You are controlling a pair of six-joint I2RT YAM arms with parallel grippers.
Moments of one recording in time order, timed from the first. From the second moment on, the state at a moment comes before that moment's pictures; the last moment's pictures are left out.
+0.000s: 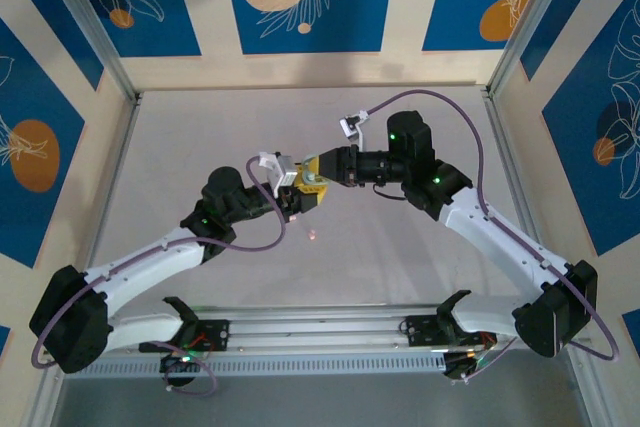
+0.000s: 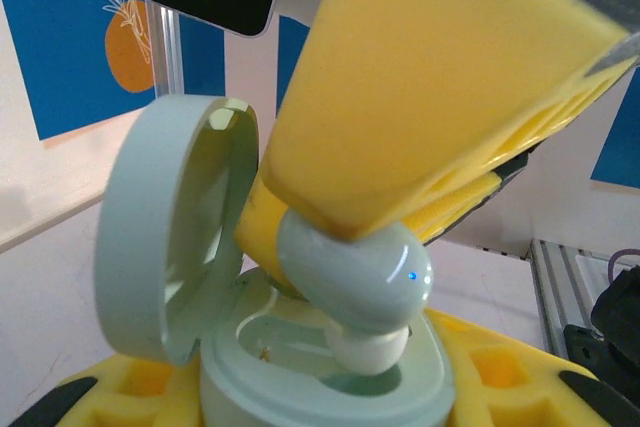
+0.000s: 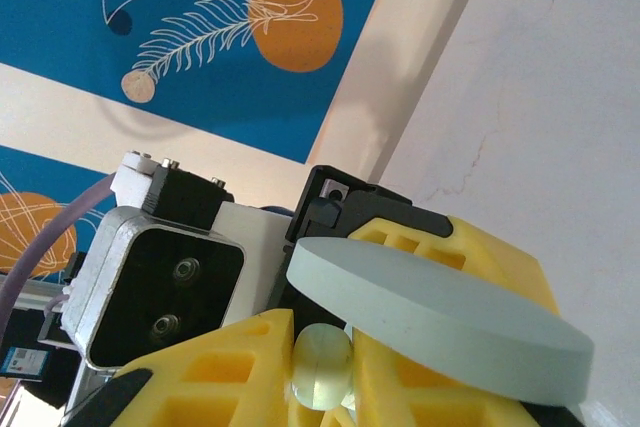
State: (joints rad) left arm -0.71 1.16 0.67 0.52 0.51 -0.08; right arm 0.61 1.22 1.12 -0.20 -0.76 0.89
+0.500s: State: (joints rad) left arm -0.71 1.16 0.67 0.53 0.50 -0.12; right arm 0.66 1.24 1.19 -0.32 -0.65 0.76
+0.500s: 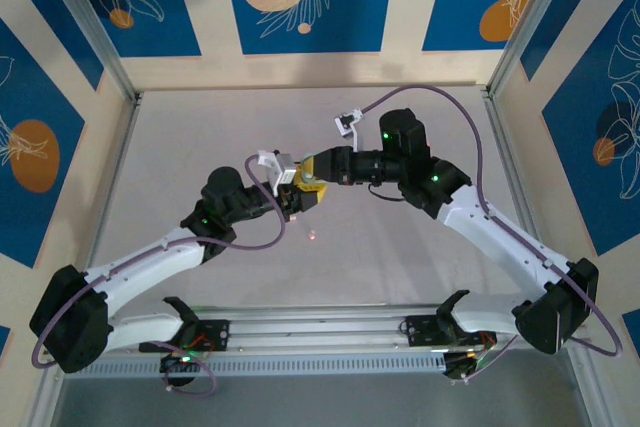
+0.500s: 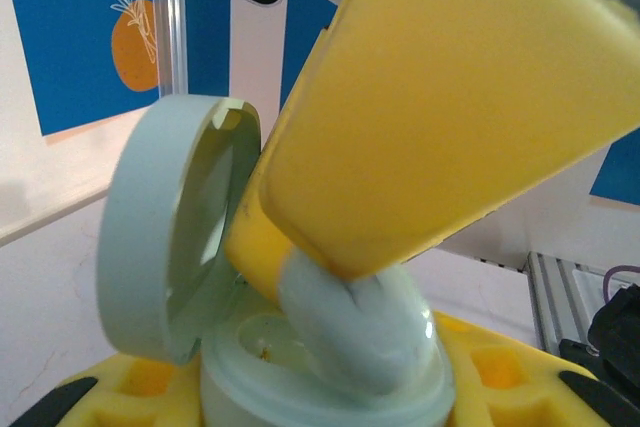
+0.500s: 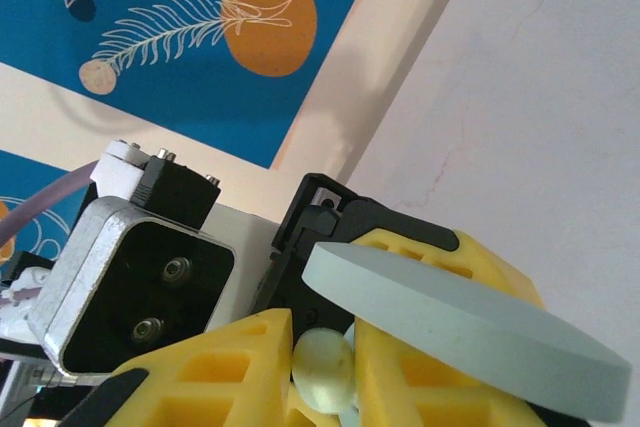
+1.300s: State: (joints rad) left arm -0.72 1.15 0.67 0.53 0.49 -0.12; right arm 0.69 1.24 1.28 -0.47 -0.57 0.67
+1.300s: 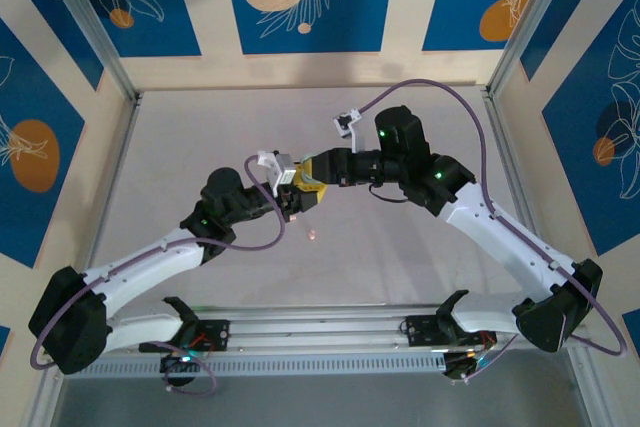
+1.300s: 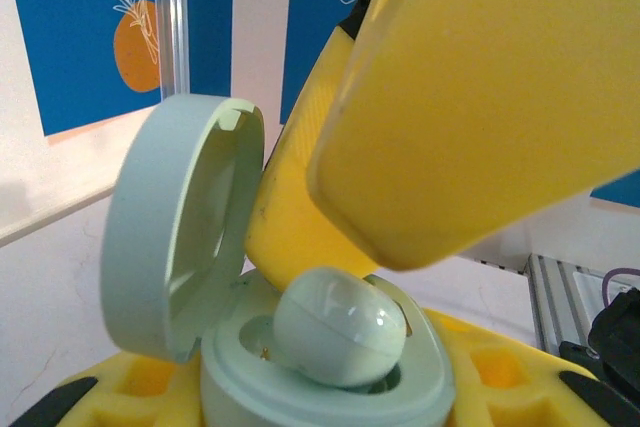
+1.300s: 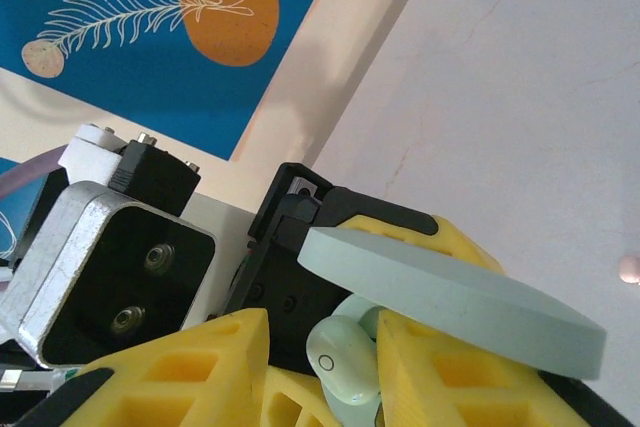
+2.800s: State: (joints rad) left arm -0.72 1.10 0.67 0.50 0.42 -0.08; right arm 0.39 0.88 1.20 -0.68 -0.14 0.57
